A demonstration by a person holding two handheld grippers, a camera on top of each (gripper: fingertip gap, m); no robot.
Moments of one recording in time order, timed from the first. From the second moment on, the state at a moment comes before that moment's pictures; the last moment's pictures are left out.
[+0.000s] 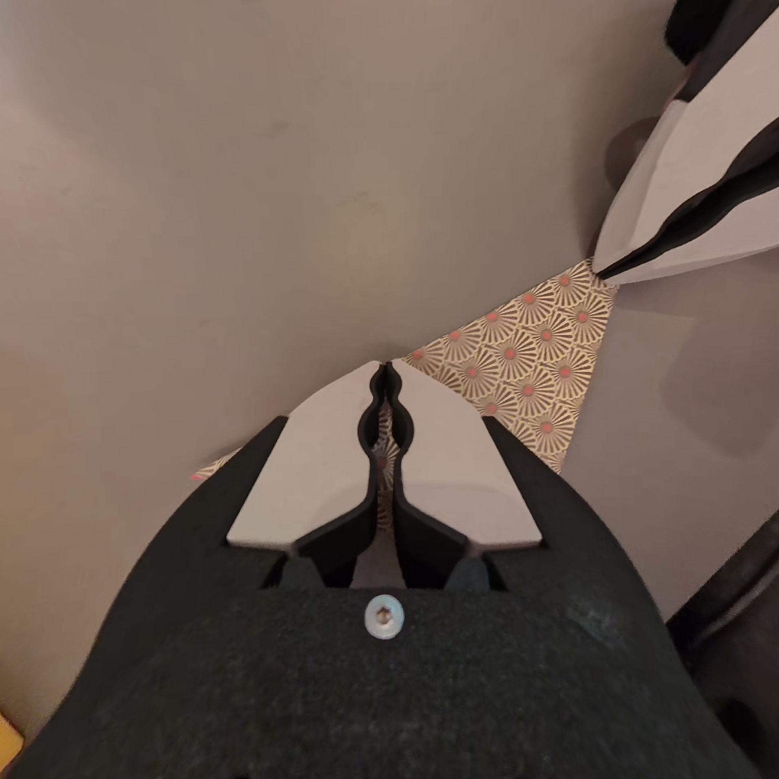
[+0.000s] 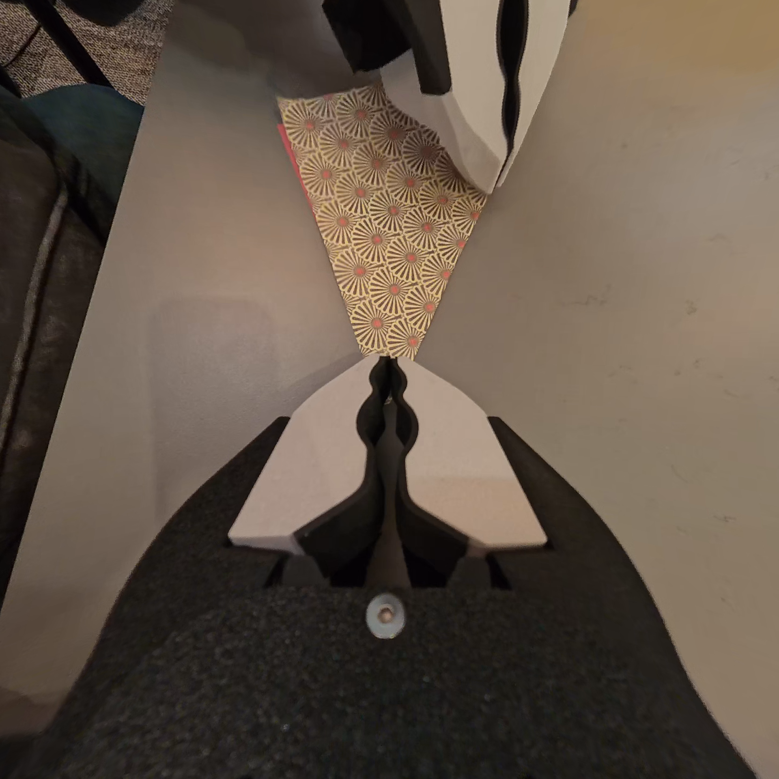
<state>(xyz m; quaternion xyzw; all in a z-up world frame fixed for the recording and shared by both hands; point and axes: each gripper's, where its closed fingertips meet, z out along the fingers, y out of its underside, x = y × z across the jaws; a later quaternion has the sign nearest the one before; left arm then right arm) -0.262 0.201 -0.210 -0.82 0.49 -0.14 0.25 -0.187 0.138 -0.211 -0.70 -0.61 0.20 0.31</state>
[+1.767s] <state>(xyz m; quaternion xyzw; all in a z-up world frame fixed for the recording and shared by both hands) -0.340 0.245 -0.209 -0.86 0.36 -0.10 0.34 -0.187 0.138 -0.211 -0.70 -0.60 0.22 0.30</state>
